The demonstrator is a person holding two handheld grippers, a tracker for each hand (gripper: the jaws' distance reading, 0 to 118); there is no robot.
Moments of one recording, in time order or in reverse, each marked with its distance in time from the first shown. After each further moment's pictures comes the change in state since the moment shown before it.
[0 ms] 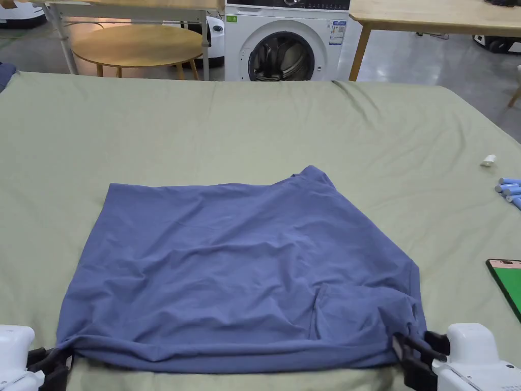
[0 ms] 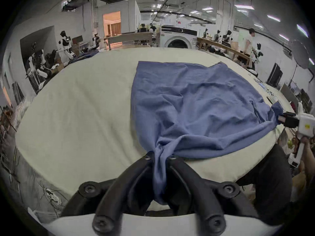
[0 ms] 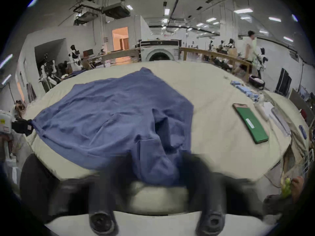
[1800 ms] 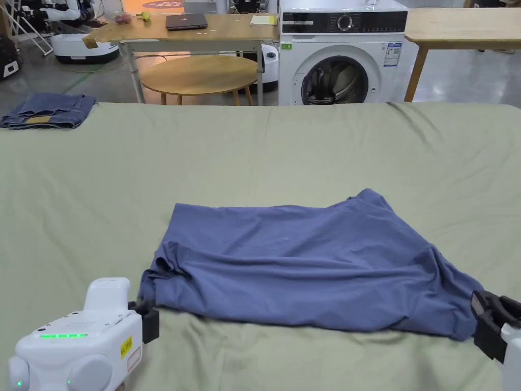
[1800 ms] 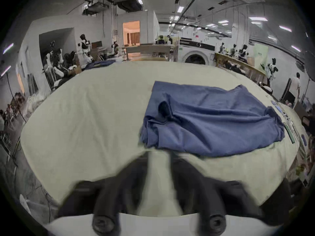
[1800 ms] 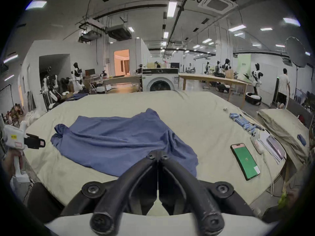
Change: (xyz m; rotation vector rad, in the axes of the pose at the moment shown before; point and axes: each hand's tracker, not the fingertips) left arm -0.024 0.051 -0.064 0.103 0.123 0.115; right arm -0.033 0.081 0.031 0.235 -0.043 0.009
